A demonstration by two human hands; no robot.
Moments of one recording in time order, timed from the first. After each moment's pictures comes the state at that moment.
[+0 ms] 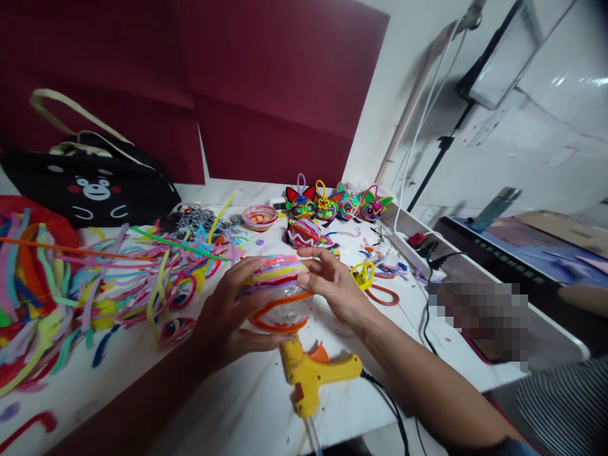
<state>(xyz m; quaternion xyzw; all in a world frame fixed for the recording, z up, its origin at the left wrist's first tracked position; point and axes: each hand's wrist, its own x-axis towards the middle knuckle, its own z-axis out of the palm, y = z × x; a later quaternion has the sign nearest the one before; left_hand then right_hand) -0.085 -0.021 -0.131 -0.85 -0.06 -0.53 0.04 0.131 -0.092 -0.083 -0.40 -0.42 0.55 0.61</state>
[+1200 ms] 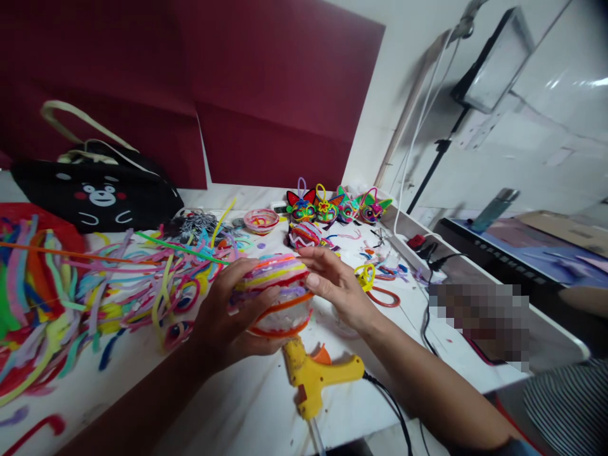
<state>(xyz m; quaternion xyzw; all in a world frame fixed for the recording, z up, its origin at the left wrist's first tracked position) -0.099 -0.019 -0.118 -0.86 -0.07 -0.47 0.17 0.134 -0.099 -0.078 -0.39 -0.52 0.47 0.59</state>
